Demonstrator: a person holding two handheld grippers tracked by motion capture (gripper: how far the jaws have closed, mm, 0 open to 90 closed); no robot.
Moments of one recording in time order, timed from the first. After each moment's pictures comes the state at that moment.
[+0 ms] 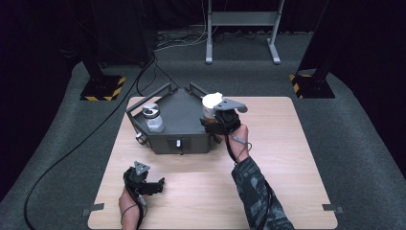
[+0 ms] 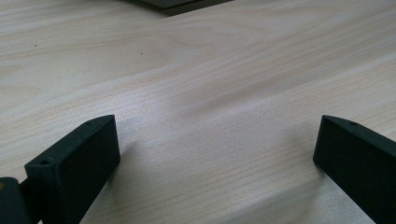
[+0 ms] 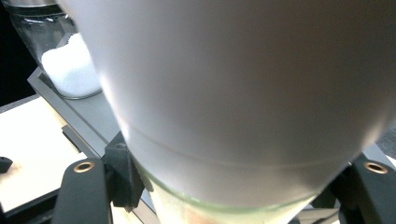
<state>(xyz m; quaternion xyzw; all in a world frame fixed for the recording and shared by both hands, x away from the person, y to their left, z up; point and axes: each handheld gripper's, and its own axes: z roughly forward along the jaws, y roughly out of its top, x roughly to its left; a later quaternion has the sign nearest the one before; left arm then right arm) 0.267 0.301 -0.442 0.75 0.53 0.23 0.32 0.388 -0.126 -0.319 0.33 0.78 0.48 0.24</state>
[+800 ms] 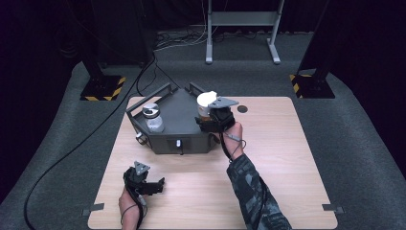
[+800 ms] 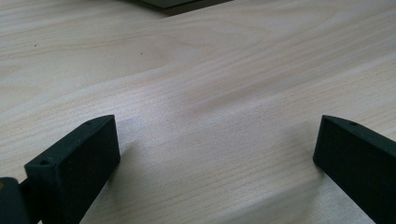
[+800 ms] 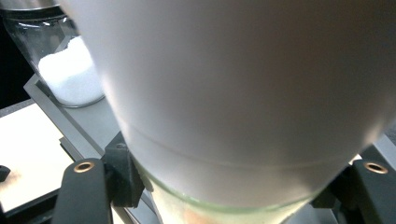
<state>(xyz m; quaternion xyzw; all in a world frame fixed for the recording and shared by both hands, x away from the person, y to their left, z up) 0.267 0.301 -0.442 0.75 0.53 0.23 0.32 0.400 -0.113 -0.321 0.33 0.78 0.48 0.24</state>
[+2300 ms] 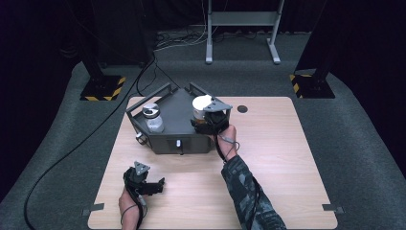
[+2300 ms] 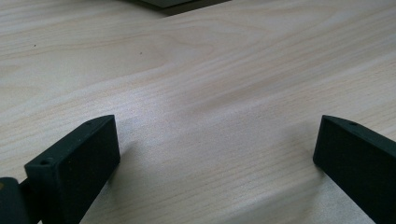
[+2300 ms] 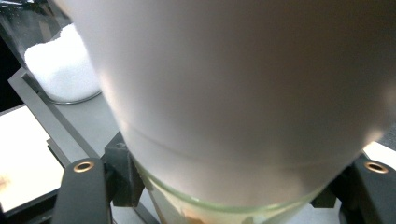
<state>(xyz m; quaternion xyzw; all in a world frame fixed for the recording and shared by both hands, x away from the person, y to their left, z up) 0.267 0.301 -0.442 0.75 0.53 0.23 0.32 0.410 -0.101 -0.347 0.33 0.77 0.49 0.23</state>
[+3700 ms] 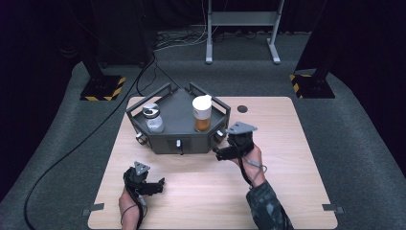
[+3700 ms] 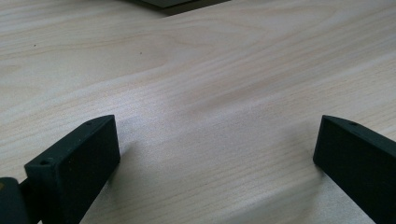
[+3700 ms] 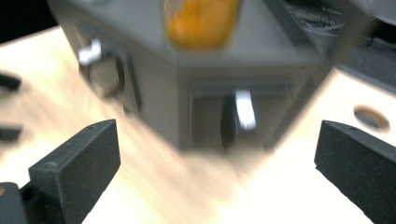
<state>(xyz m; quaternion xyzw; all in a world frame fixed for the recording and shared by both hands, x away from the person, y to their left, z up) 0.267 0.301 -0.442 0.75 0.53 0.23 0.32 0.323 -0.169 -0.350 0.35 0.80 0.43 0.24</state>
